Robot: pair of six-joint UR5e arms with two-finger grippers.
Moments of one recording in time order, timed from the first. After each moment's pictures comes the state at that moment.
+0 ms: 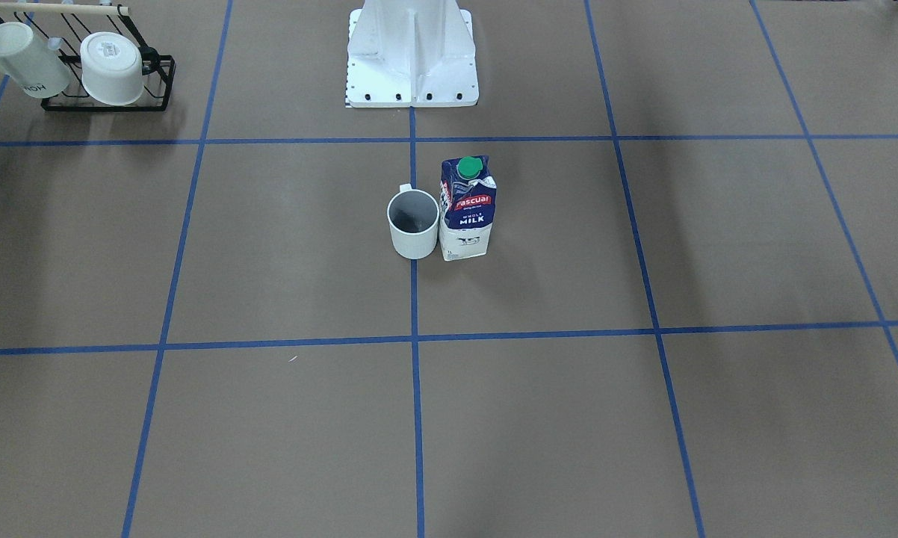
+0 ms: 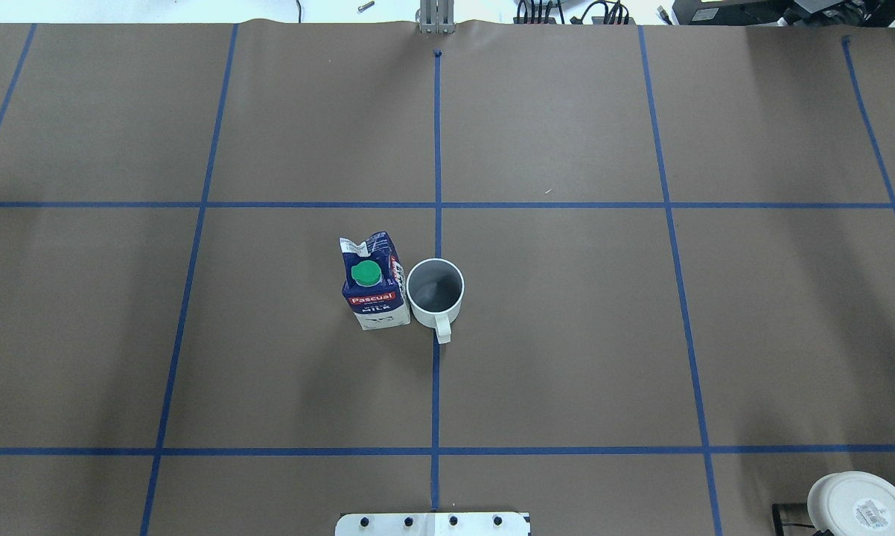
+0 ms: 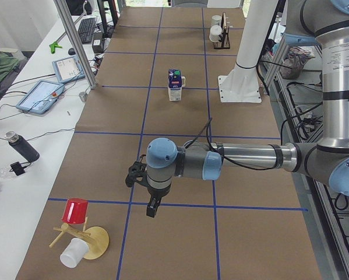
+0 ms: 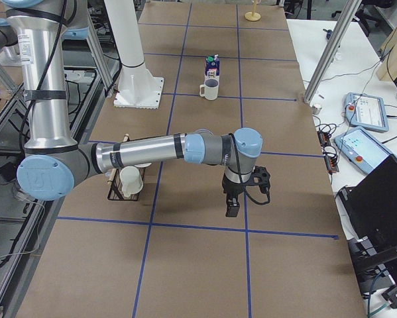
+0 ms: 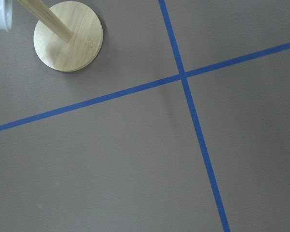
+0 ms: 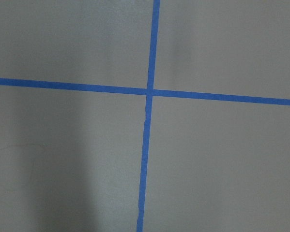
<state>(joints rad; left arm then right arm) -1.64 -1.43 -1.73 -1.65 -2.29 0.25 1.49 -1.53 1.72 -1.77 2.22 -0.02</state>
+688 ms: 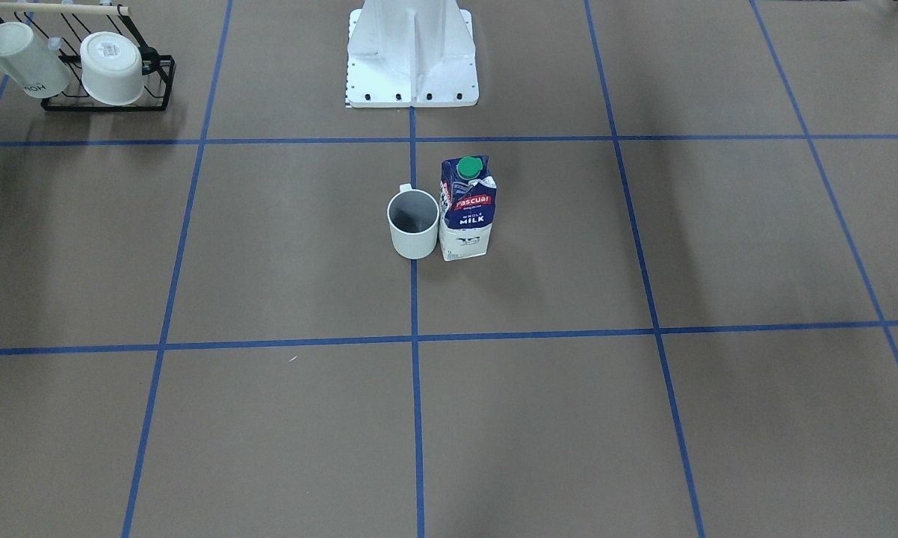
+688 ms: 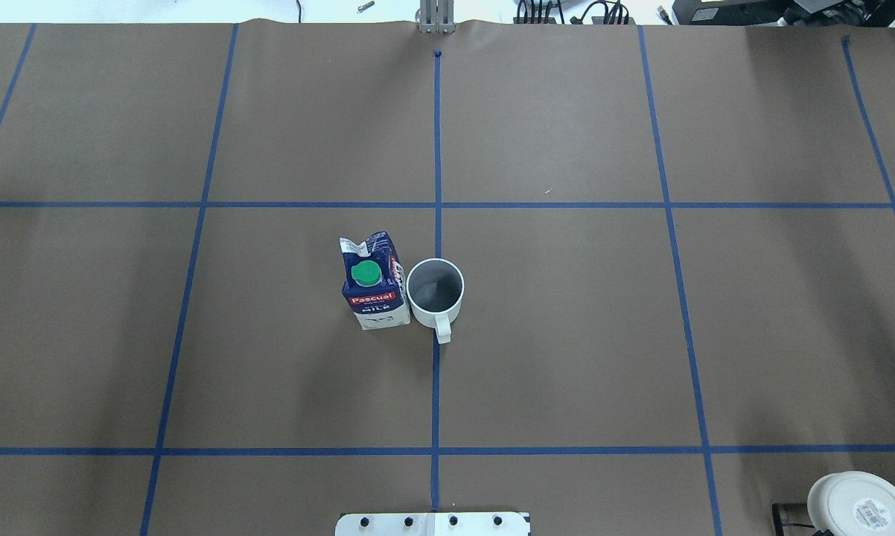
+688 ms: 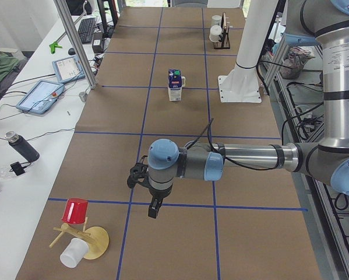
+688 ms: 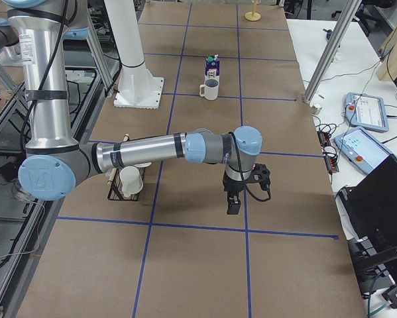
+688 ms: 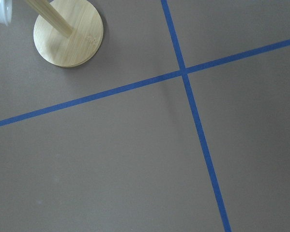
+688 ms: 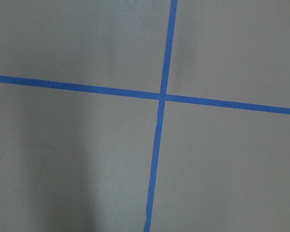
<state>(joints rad) -1.64 -1.42 -1.73 -1.65 -2.29 0.25 1.47 -1.53 1.72 -1.76 2.22 -0.02</state>
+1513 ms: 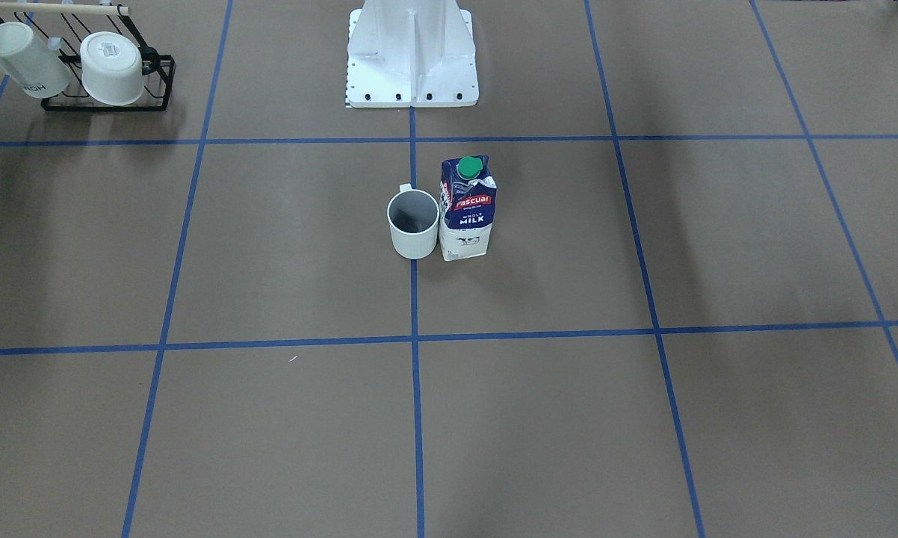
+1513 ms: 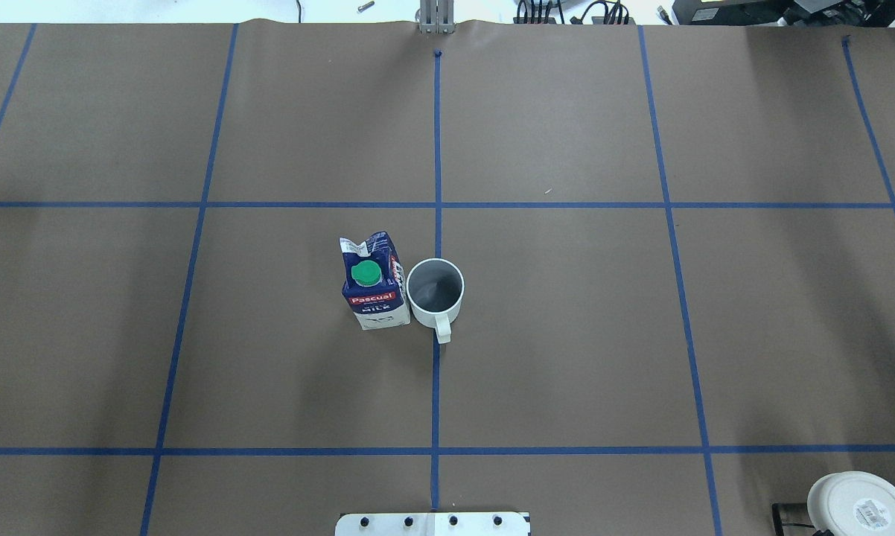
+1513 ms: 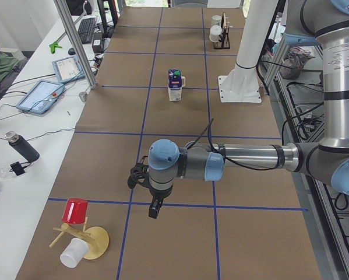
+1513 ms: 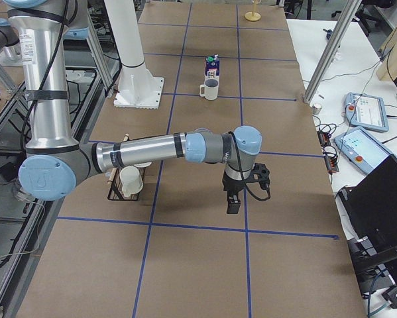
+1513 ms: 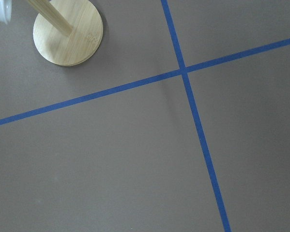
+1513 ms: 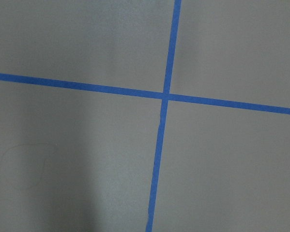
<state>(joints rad) -1.64 -1.42 -1.73 -1.65 -2.29 0.25 1.47 -1.53 1.72 -1.76 2.22 -0.02</state>
